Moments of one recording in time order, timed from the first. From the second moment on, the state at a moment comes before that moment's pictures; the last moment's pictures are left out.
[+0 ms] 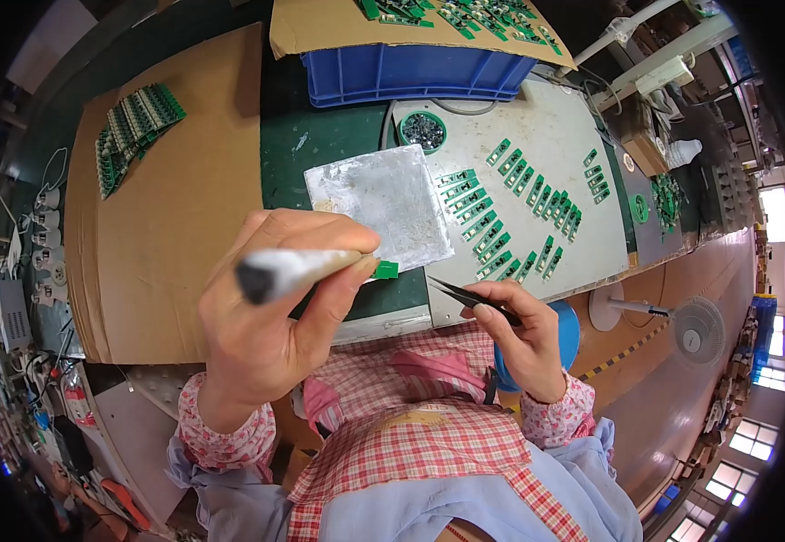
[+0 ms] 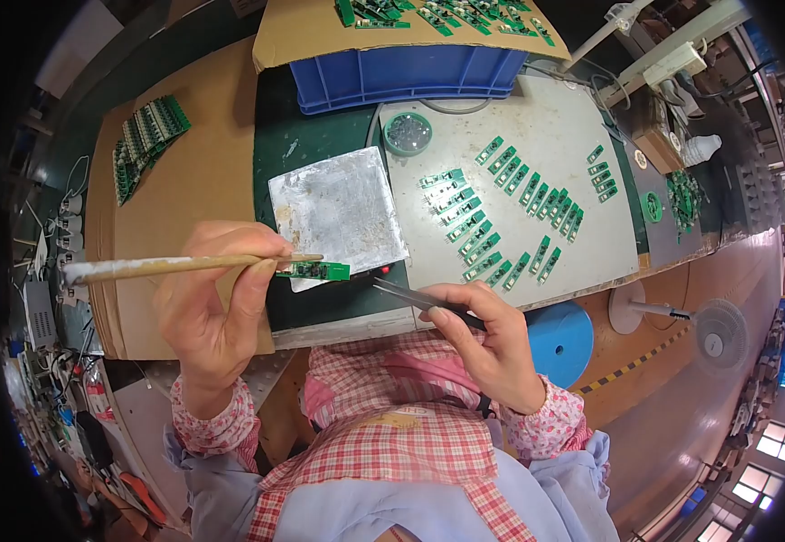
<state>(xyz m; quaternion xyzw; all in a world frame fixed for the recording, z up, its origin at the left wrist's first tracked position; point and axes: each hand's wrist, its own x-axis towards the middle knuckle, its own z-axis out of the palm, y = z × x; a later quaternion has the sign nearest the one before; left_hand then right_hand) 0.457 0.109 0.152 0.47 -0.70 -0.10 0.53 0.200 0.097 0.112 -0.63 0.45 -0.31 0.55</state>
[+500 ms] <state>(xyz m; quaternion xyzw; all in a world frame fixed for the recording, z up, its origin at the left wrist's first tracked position) 0.471 0.142 0.150 0.49 -0.61 -0.08 0.62 0.209 0.082 0.116 -0.51 0.42 -0.22 0.72</state>
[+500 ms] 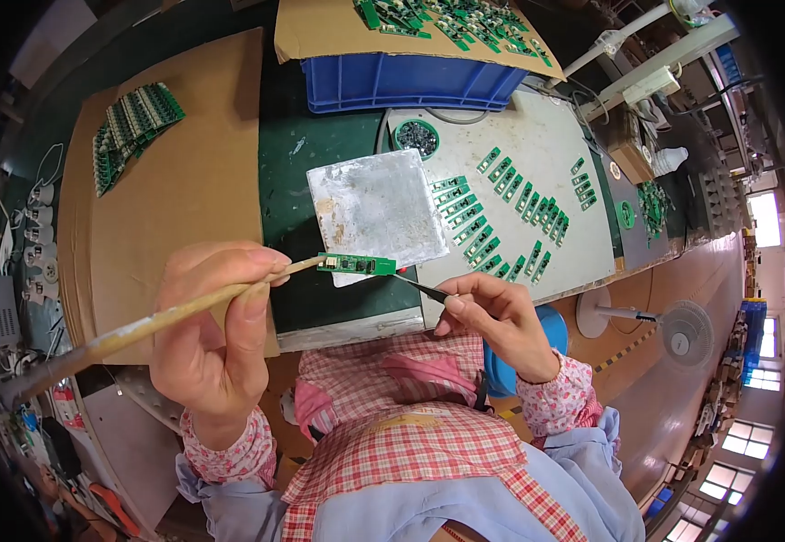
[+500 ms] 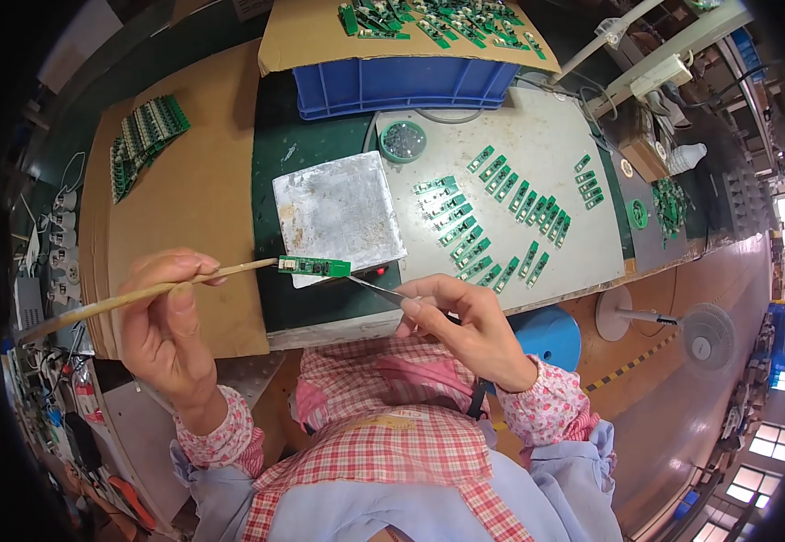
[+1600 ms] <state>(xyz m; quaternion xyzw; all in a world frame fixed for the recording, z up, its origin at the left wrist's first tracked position) 0.487 0.174 0.131 0.51 -0.59 -0.08 0.62 0.218 0.083 0.128 -0.51 0.46 -0.22 0.69</state>
